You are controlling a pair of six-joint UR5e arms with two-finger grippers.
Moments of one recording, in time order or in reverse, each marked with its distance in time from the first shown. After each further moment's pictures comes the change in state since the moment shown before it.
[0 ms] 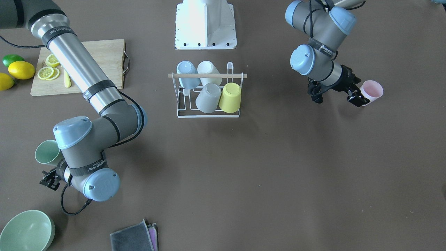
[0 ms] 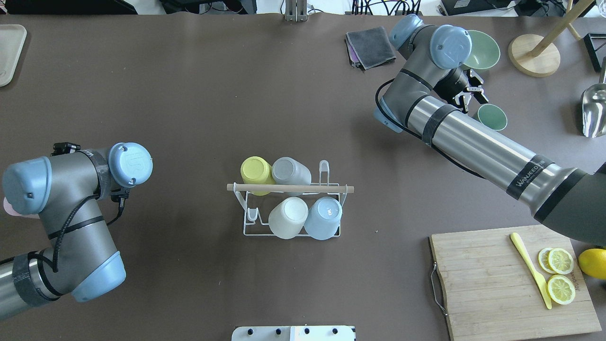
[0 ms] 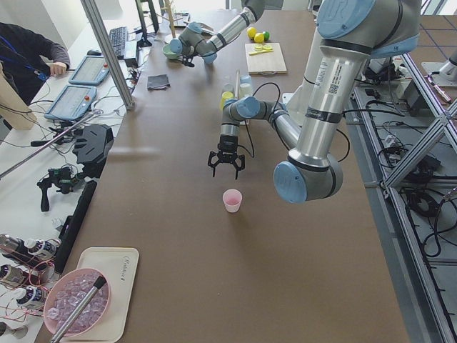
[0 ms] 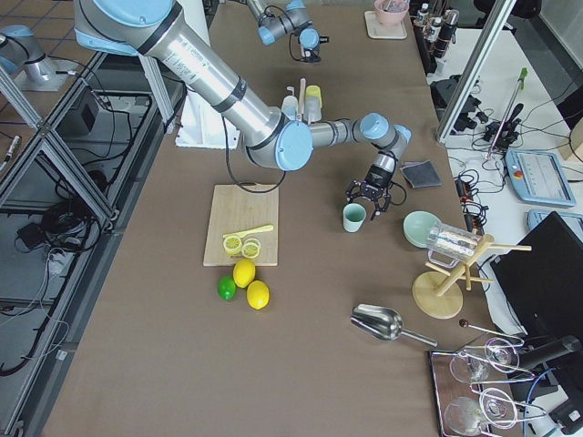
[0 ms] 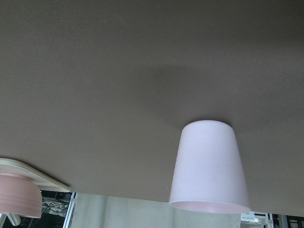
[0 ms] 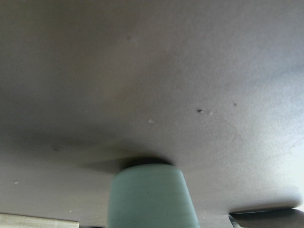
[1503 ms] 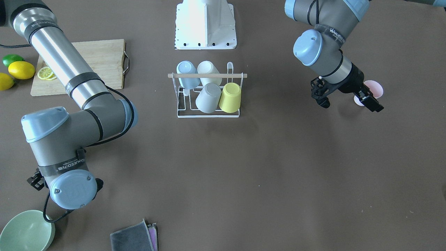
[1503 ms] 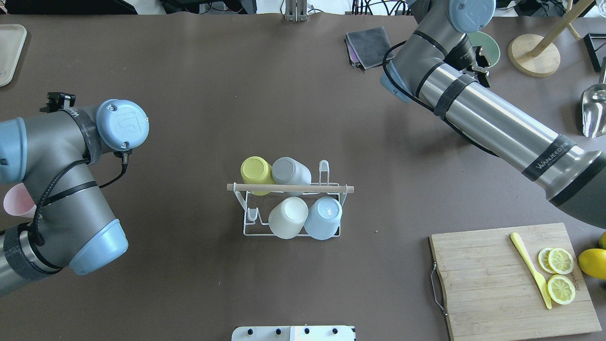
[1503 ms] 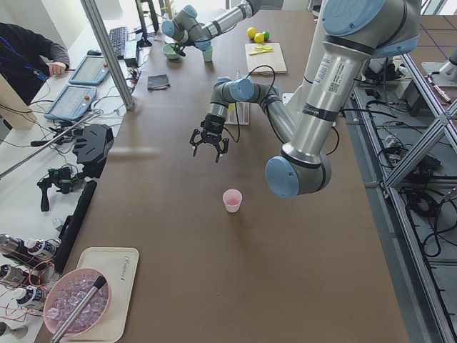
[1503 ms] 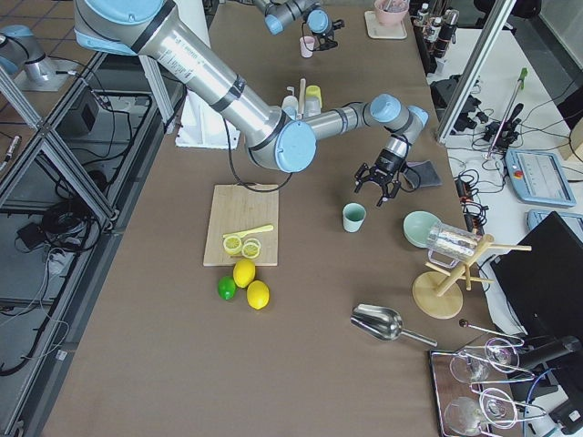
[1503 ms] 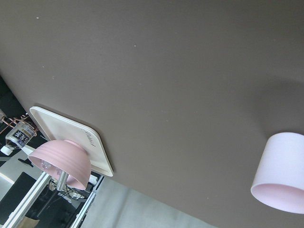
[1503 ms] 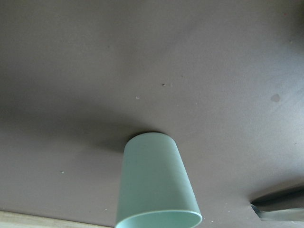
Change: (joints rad) left arm -0.094 -0.087 -0.062 0.015 0.134 0.030; right arm 0.071 -0.002 0.143 -0.080 0.132 0.110
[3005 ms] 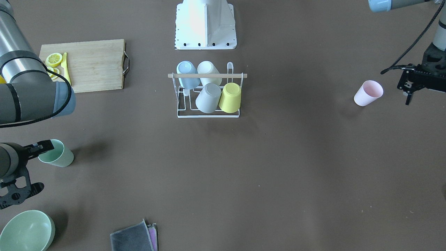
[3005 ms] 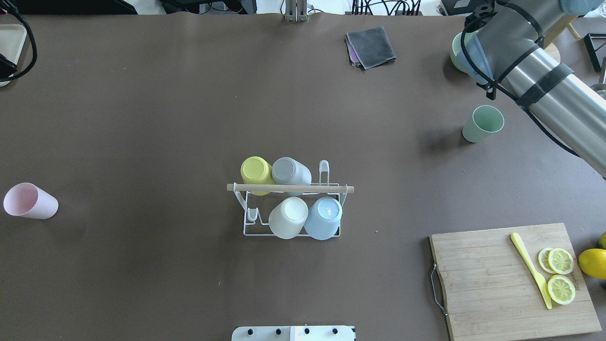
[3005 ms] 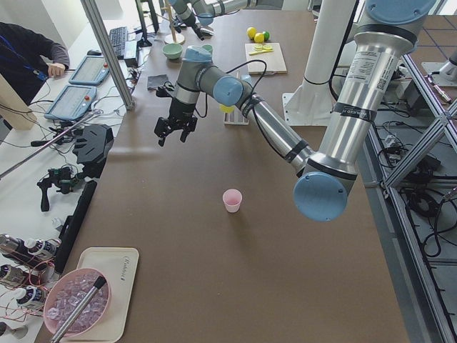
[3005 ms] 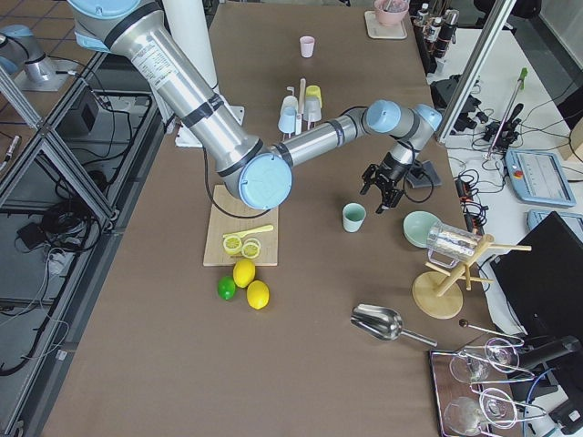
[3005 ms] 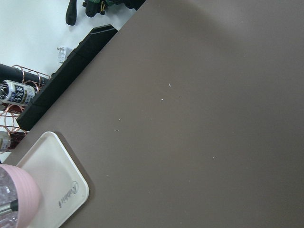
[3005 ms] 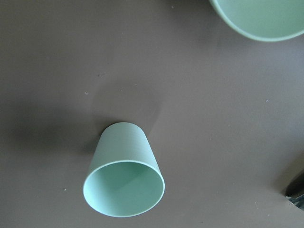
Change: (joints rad) left arm -0.502 0.111 -0.123 -0.582 -0.530 -0.238; right arm 0.157 -0.202 0.307 0.047 0.233 0.237
